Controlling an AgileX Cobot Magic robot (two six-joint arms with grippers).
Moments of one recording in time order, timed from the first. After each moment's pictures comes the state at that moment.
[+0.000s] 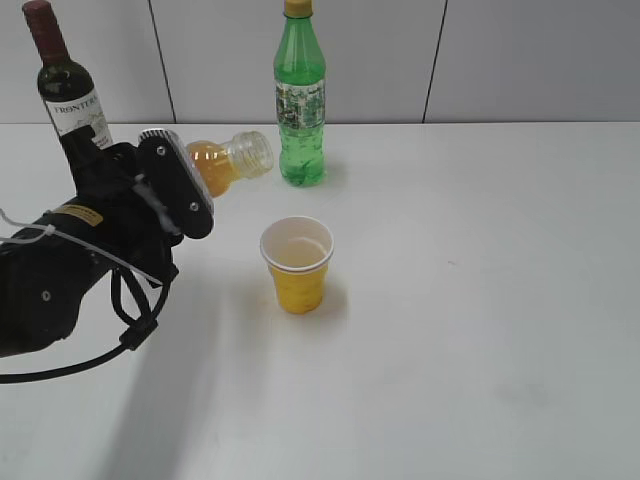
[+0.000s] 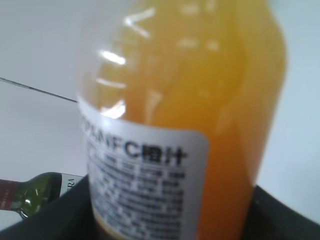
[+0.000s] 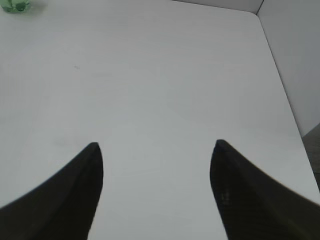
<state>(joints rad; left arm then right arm) -0.66 1.76 -0.60 -0.79 -0.84 1.49 0.07 0.00 -0.50 0.00 1.04 -0.08</state>
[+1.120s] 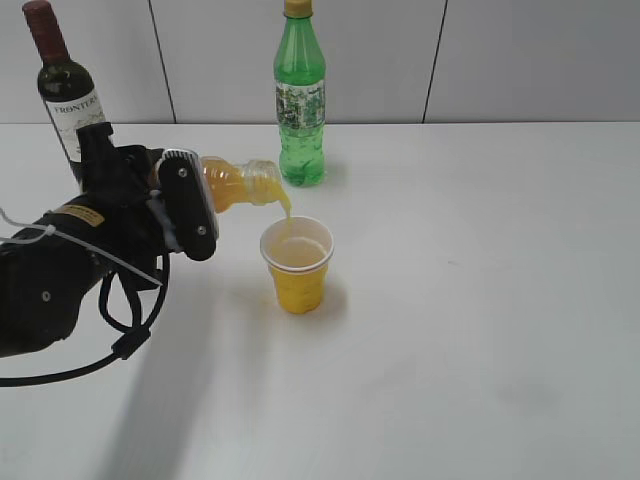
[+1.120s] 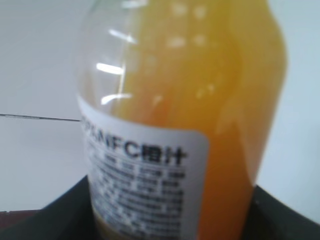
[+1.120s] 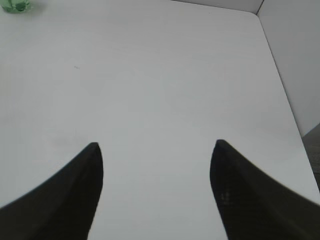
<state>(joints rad) -0.66 1.76 -0.60 -0.78 -0.83 1.71 0.07 0.00 -0.50 0.00 1.04 -0.08</state>
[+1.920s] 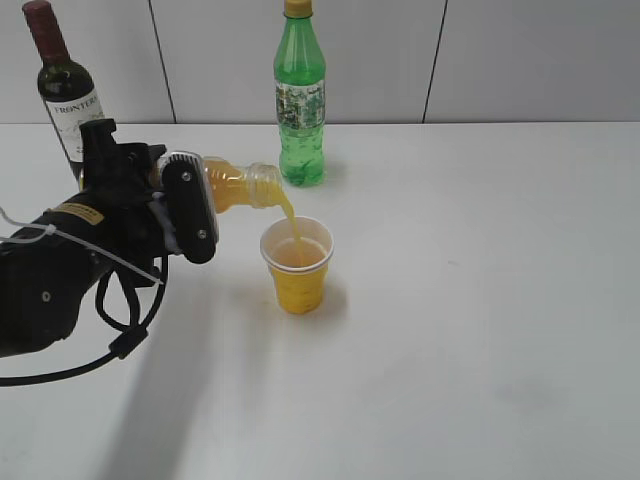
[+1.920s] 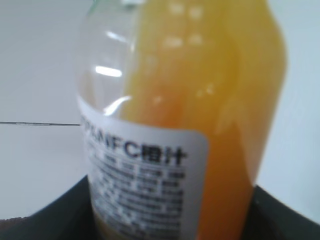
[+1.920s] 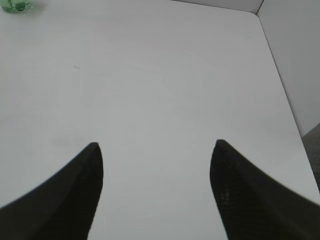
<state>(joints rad) -0.66 1.76 -0.60 -0.78 -0.85 1.77 0.07 0.00 -0.50 0.00 1.04 -0.08</state>
